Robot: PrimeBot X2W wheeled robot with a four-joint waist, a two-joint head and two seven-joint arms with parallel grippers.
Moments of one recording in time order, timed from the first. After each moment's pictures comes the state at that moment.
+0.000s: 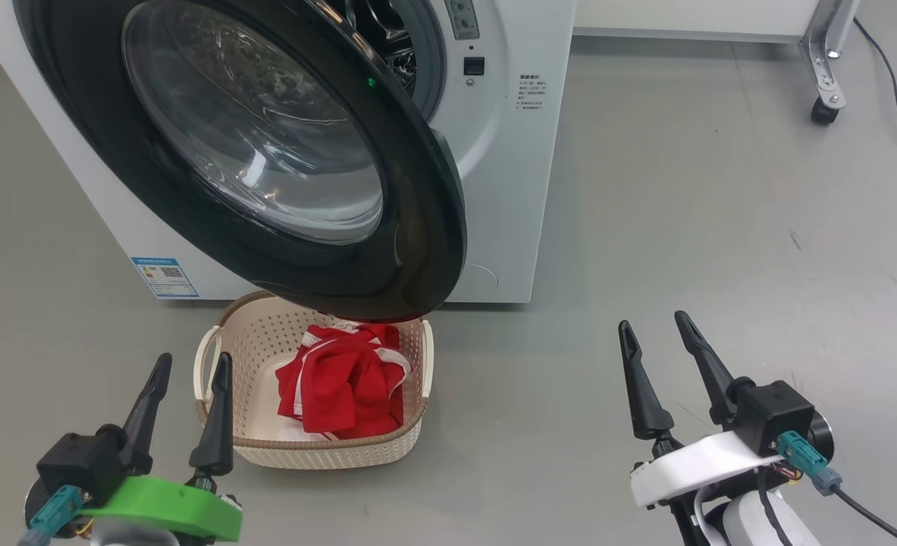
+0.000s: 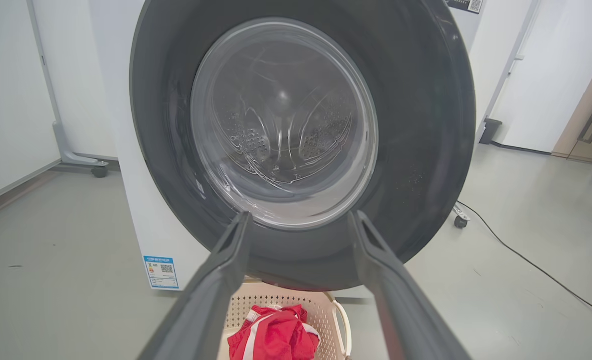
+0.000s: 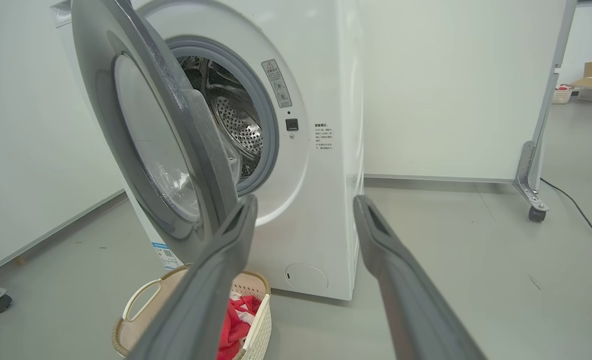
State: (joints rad) left arm -0.03 0.20 -0.24 0.13 -0.58 -0.08 -0.26; right arm -0.03 -0.06 0.30 0.13 0.33 0.07 -0.25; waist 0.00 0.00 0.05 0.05
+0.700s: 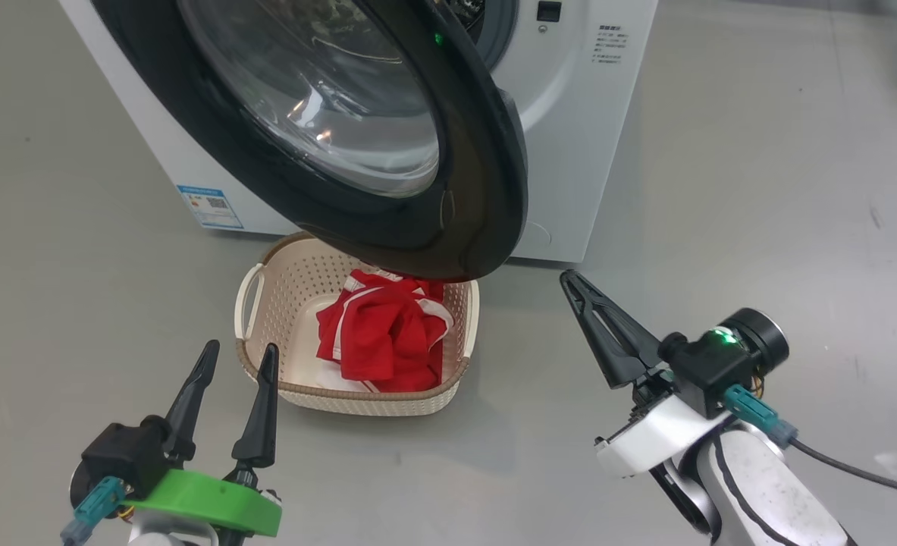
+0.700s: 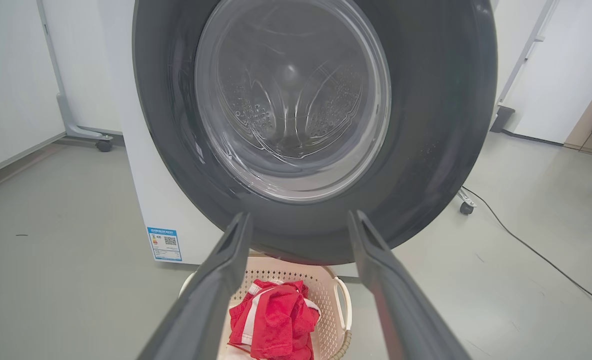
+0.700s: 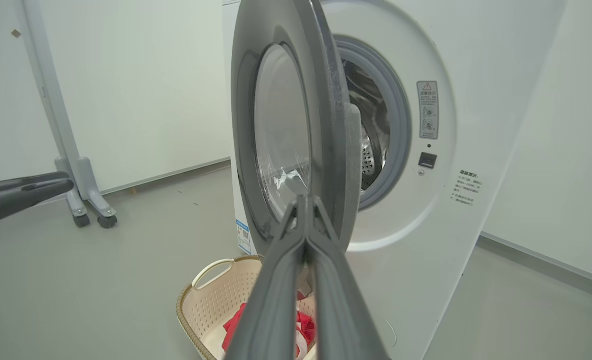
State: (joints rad) left arm -0.04 0.14 -0.26 0.11 -0.53 -0.11 -0.26; right arm -0.18 -0.13 0.43 0.07 0.22 0.11 -0.24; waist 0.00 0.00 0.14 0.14
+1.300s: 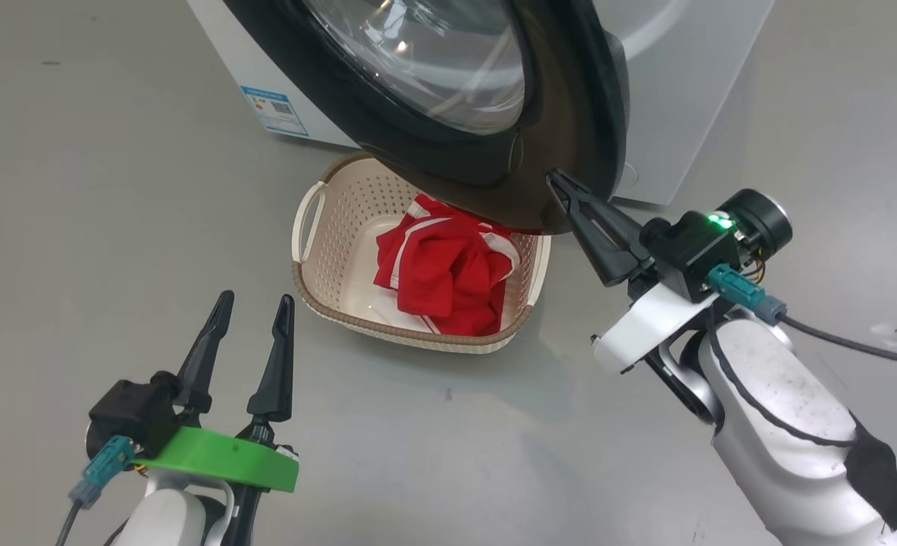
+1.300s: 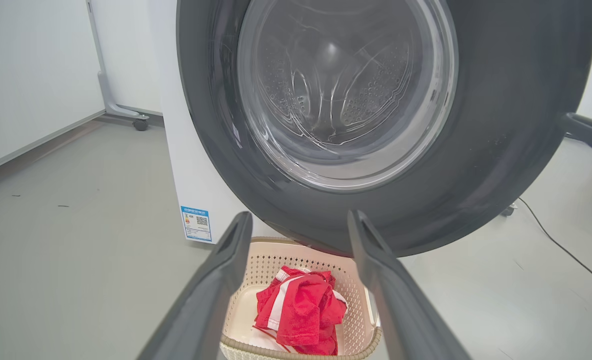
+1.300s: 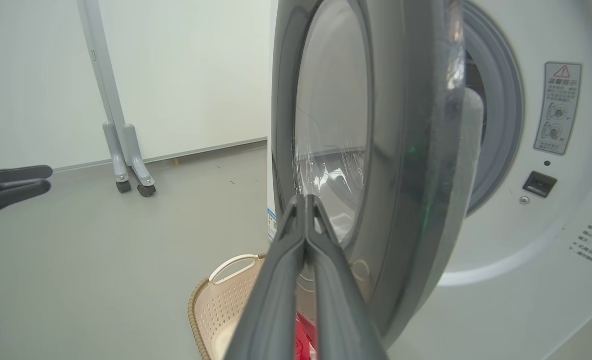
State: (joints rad) left arm -0.13 0.10 -0.27 0.11 -0.52 -0.12 -0.26; right arm -0.46 -0.18 0.52 0.16 0.23 0.12 -0.13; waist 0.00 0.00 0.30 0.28
